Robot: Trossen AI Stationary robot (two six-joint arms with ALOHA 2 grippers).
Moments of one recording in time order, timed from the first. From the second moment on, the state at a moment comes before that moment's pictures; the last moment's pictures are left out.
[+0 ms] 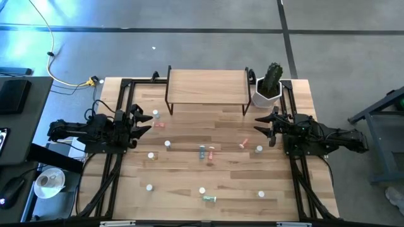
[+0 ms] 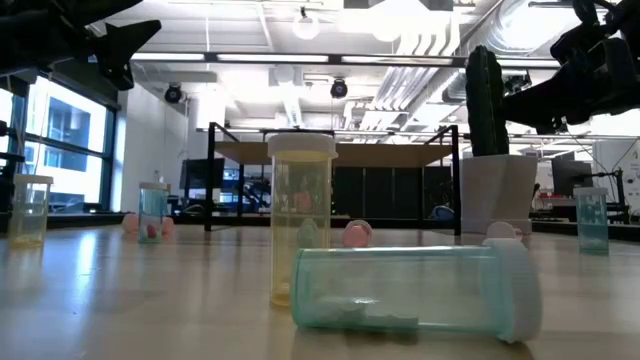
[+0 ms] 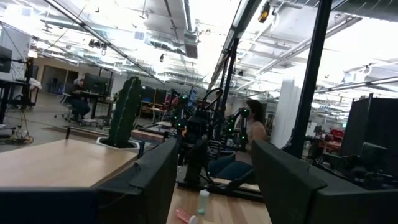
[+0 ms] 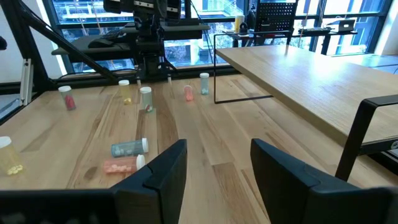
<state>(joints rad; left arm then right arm) 0.04 0.01 0.01 0.34 -0.14 -0.16 -0.13 0.01 0.07 -0.16 0.07 0.02</state>
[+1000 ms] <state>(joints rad) 0.04 0.01 0.01 0.33 -0.23 -0.21 -0.13 0.01 0.07 0.03 0.05 0.16</state>
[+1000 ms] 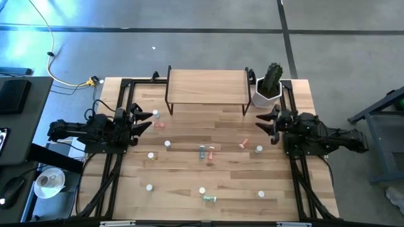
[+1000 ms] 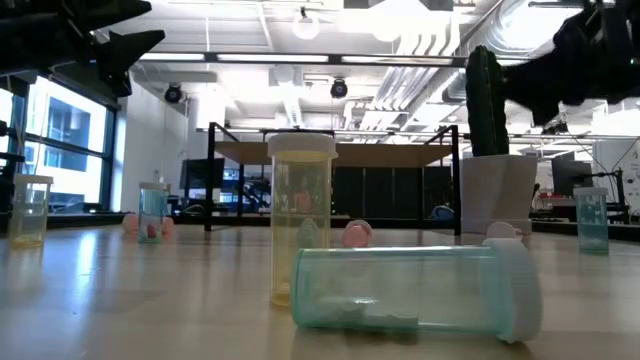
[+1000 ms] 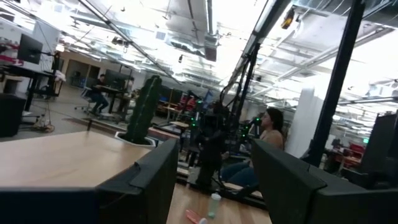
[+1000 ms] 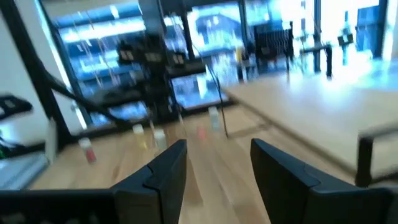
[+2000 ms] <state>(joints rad) 0.04 0.01 0.01 0.29 -0.19 -0.21 -0.12 0.47 0.55 -0.44 0.06 0.40</state>
